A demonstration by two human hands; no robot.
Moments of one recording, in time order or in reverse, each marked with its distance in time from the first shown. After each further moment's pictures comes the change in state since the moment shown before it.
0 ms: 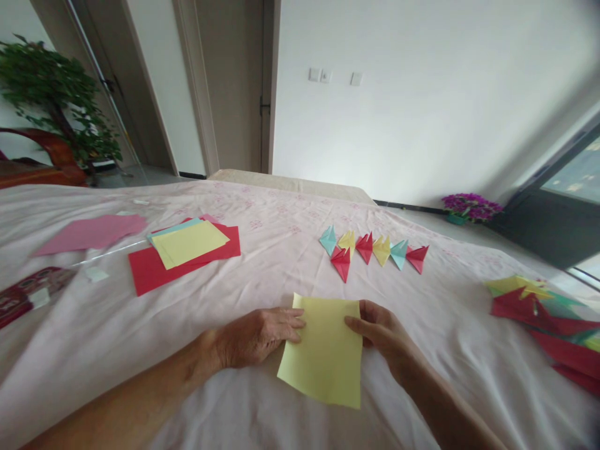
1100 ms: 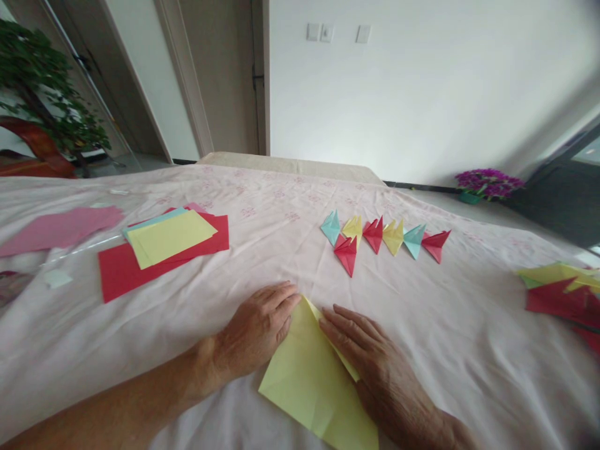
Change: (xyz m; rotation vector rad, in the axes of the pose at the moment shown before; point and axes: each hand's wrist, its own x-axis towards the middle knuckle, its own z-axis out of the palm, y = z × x) left_hand 0.027 -0.009 0.019 0.518 0.153 -0.307; right_hand -0.010 0.026 0.007 -1.125 -0.147 -0.823
